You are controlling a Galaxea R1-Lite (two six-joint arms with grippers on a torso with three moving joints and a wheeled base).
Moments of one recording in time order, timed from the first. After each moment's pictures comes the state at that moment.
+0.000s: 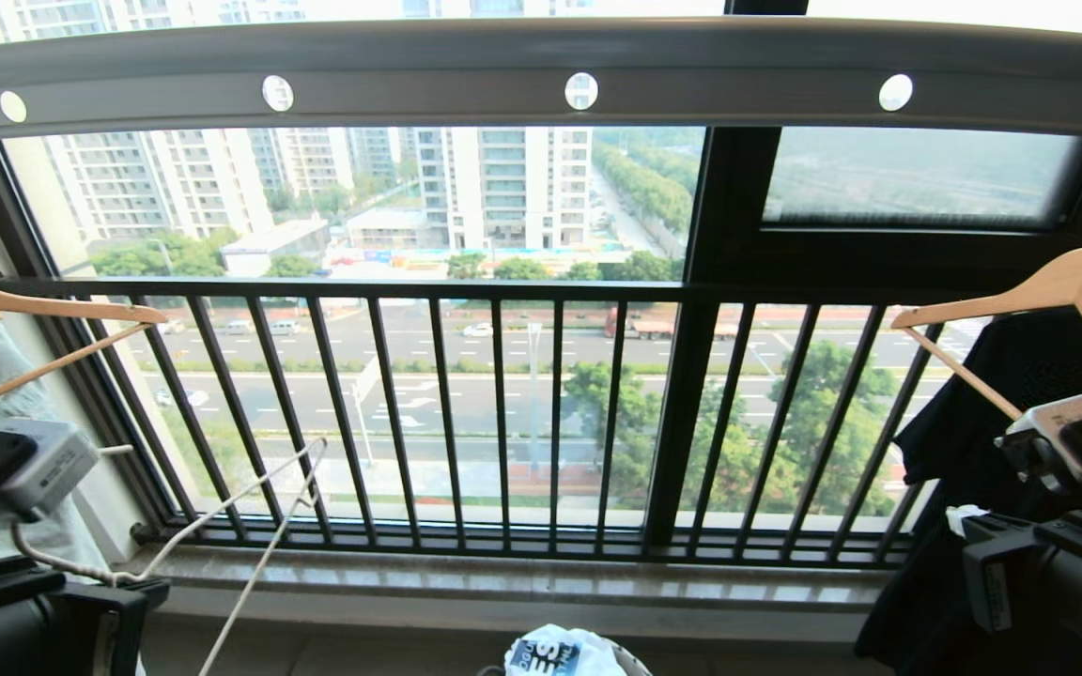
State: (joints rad) left arm -0.47 1.02 -0.69 0.36 0.35 -0.24; right arm 0.49 1.16 -0.51 -0.13 -0.54 0.03
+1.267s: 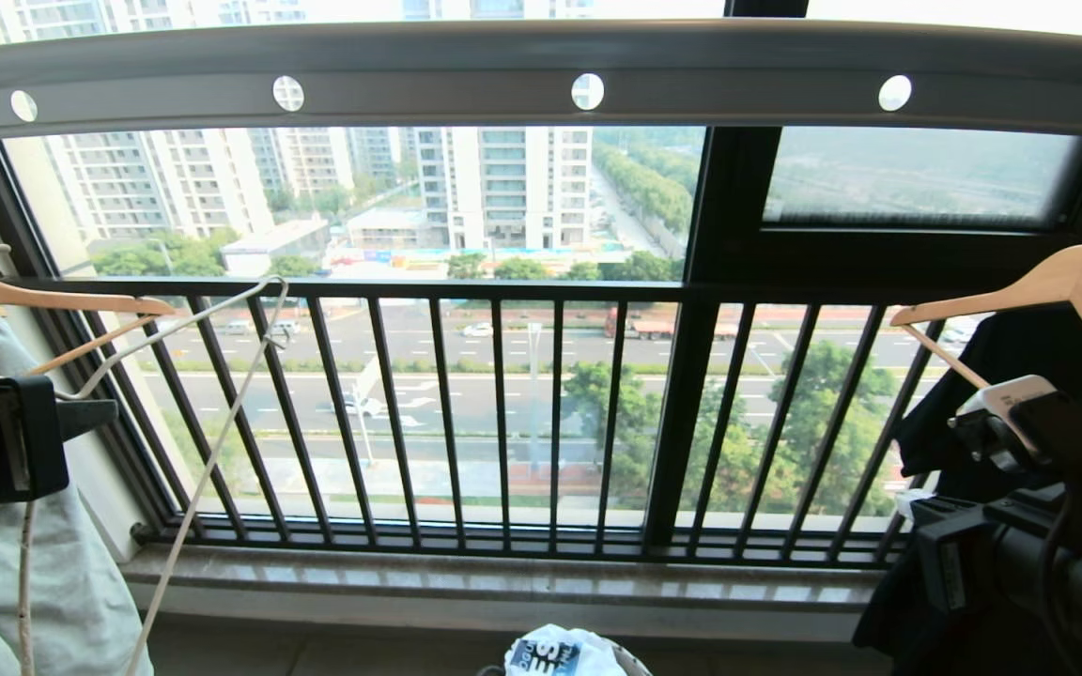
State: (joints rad) left arm -0.31 1.05 -1.01 0.36 0.24 -0.23; right arm 0.50 1.24 -0.55 -0.18 -0.44 0.03
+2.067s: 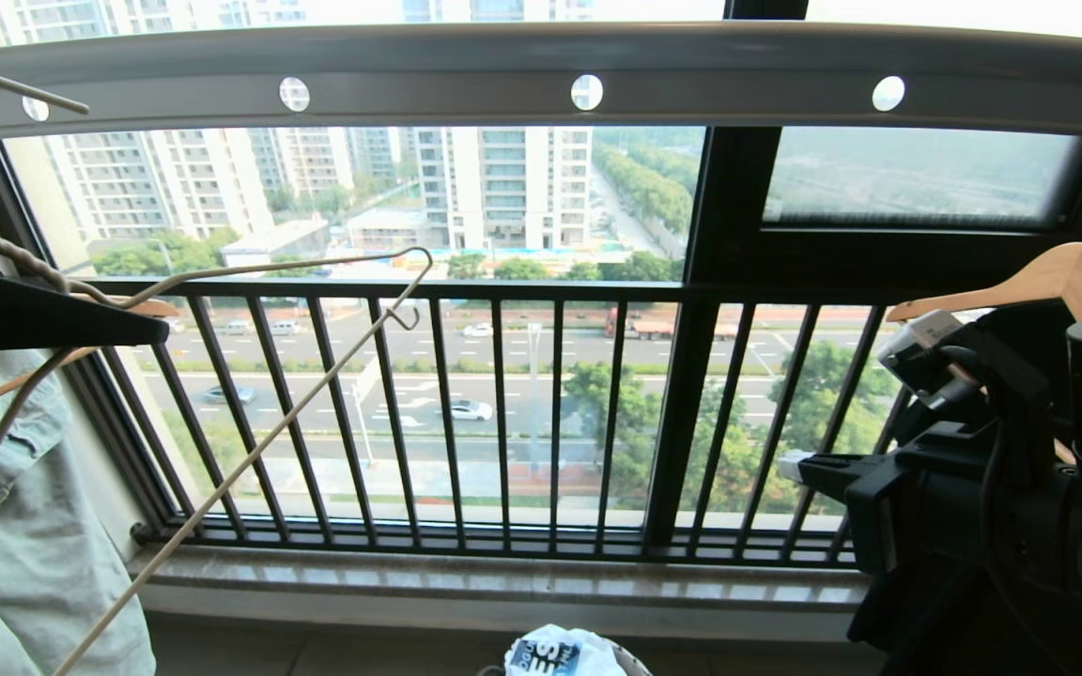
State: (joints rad) left arm -0.31 1.23 -1.56 0.84 -0.14 -0.04; right arm 0.55 1.33 -0.73 -0.19 -0.05 0.00
